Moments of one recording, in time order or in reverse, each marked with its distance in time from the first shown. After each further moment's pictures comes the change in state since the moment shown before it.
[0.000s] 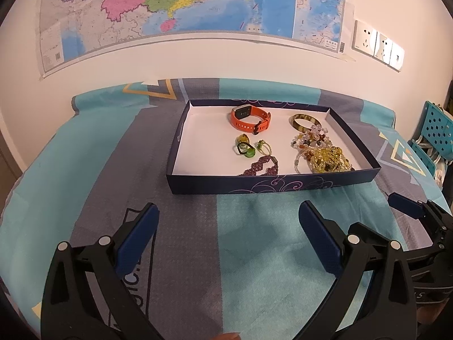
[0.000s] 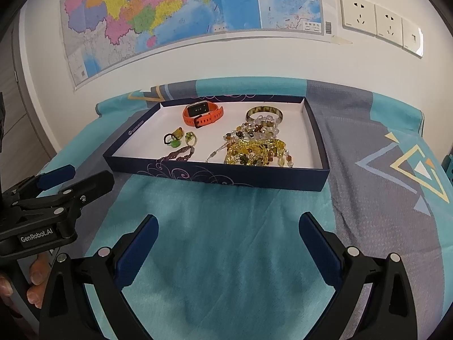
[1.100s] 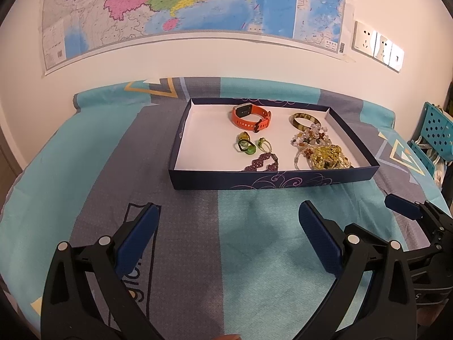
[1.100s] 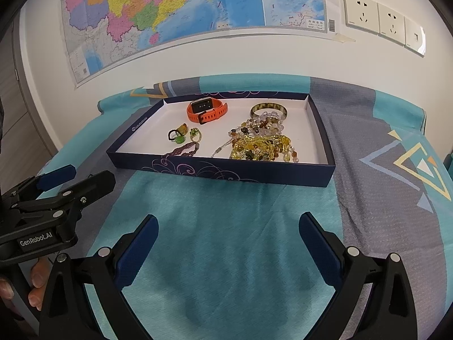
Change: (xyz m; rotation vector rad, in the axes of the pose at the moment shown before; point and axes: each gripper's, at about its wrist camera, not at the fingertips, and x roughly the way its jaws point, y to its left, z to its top) left arm -0.003 0.002 -0.005 -0.007 0.000 -0.002; right arm 0.001 0.005 -0.004 0.002 0.011 0.006
